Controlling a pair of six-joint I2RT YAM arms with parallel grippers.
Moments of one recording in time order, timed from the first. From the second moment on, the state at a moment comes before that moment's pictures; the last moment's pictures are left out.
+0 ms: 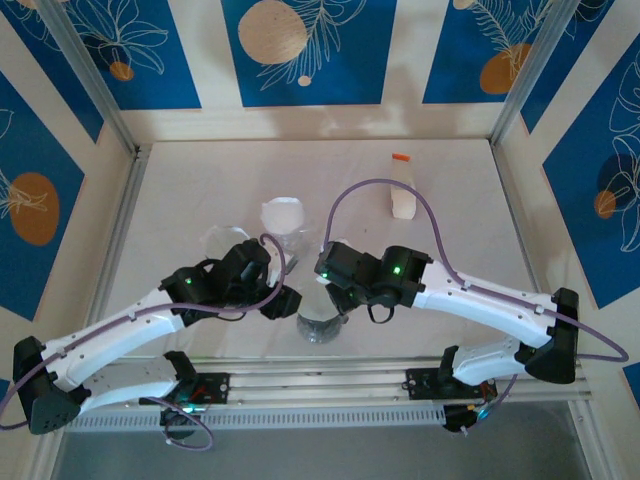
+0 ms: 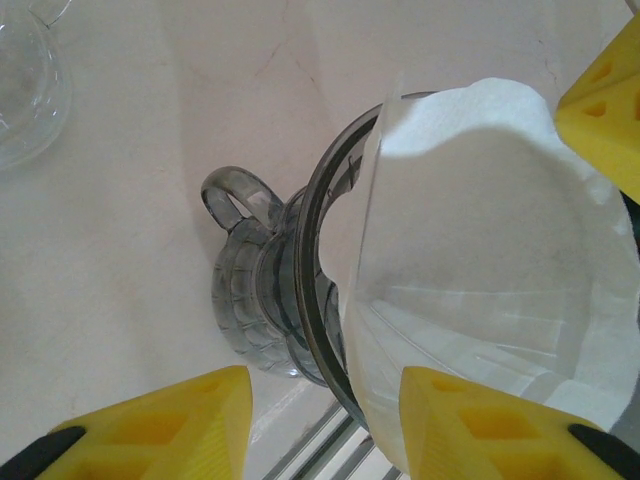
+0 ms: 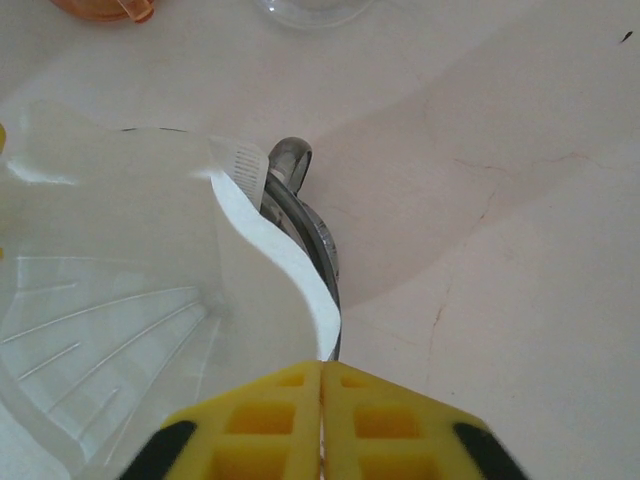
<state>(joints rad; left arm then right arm) -0.93 1.02 0.89 -0.70 0.16 -0.41 1.16 1.30 1.27 -1.13 0.27 0.56</state>
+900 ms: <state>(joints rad) -0.93 1.02 0.88 -0.70 0.16 -0.41 1.05 1.51 1.39 -1.16 0.03 0.51</state>
